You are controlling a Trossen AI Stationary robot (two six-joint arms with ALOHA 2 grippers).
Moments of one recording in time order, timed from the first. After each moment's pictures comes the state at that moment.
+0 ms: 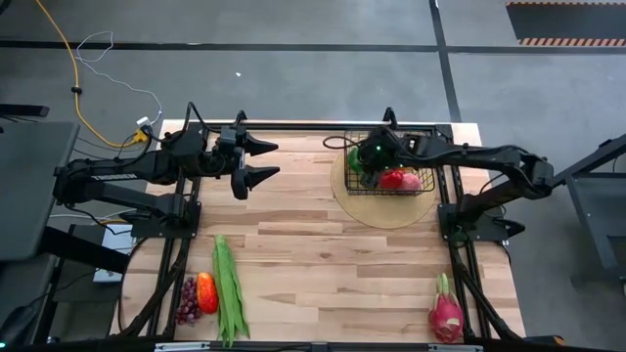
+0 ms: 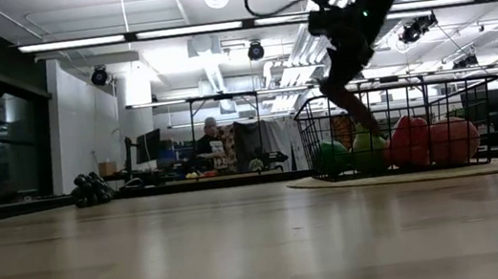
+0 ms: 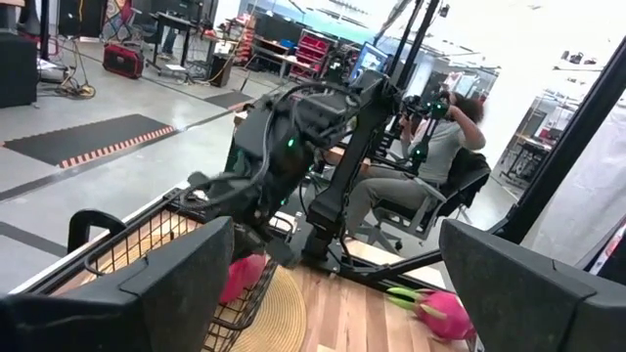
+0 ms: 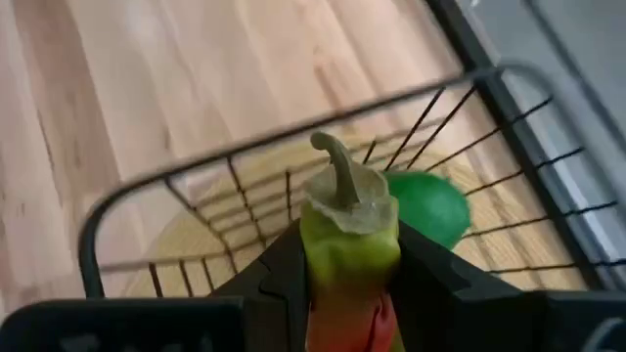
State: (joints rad) left arm 0.21 0.93 0.92 0.01 -0.04 -0.32; right arm -0.37 1.36 0.99 -0.53 0.10 -0.07
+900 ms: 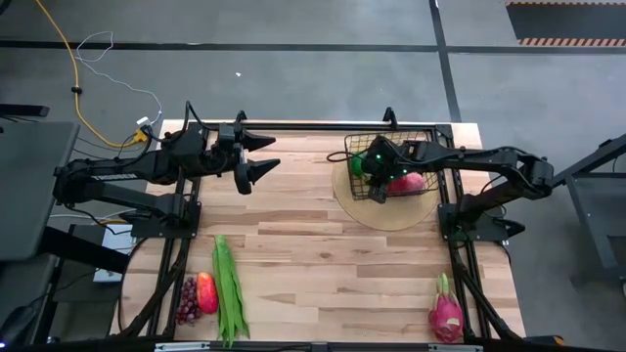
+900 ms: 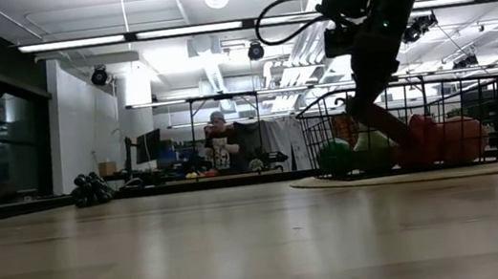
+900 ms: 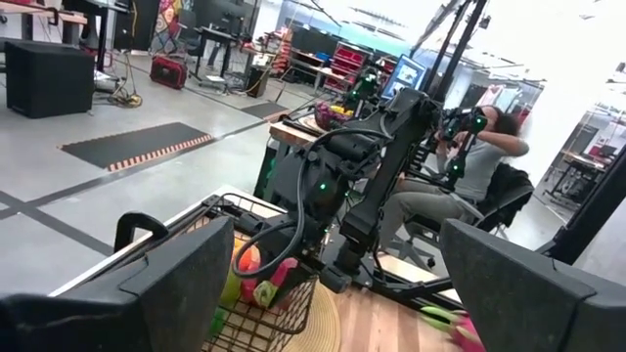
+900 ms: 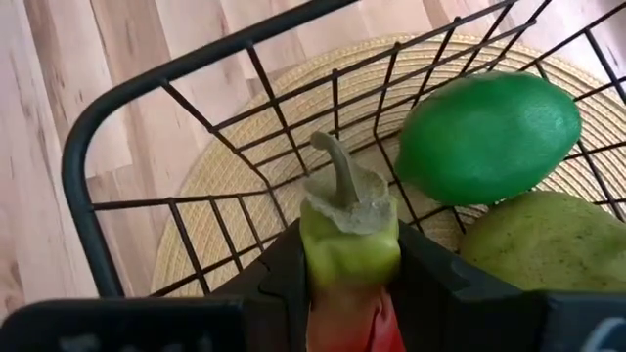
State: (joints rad) left arm 0.21 0.93 0.92 0.01 -0.15 -0.31; right arm -0.37 1.36 0.90 -0.62 -0.05 -0.05
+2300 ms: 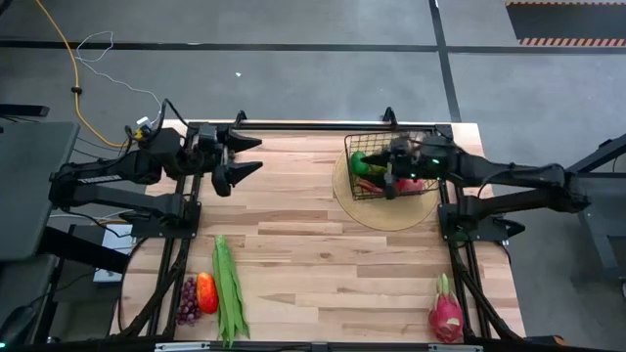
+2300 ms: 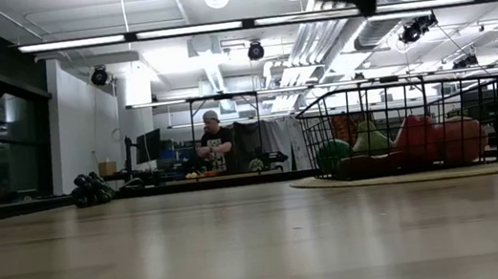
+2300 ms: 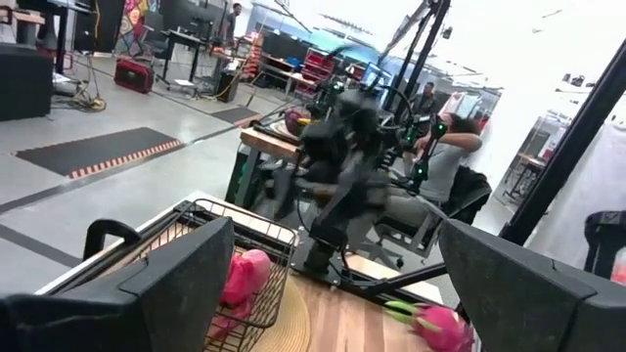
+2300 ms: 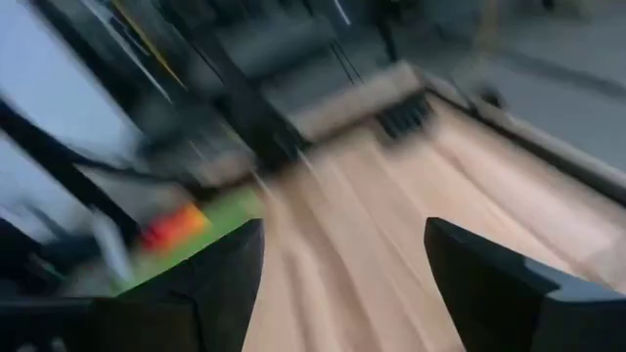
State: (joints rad) left arm 0.21 0.80 0.92 -0.08 -0.07 -0.33; right arm -0.21 0.94 0.78 -0.06 -0.09 0.37
